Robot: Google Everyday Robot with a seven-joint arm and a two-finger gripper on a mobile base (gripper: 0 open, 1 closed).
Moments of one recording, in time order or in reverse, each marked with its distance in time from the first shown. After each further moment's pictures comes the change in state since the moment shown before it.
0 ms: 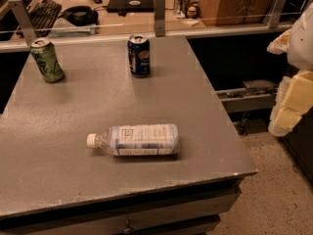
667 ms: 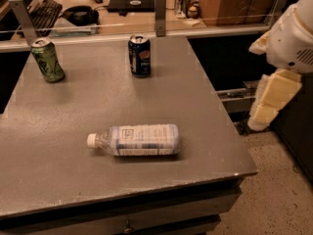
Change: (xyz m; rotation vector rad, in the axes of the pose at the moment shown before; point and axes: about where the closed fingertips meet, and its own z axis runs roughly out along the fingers) arm -0.024 -0.010 0.019 -0.013 -0.055 -0.019
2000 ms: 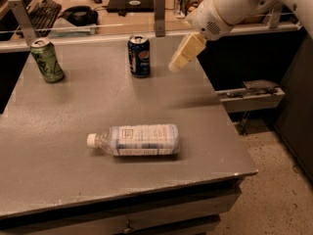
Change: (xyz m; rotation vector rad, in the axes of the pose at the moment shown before) arm -0.150 -0.150 0.093 0.051 -0.451 0.030
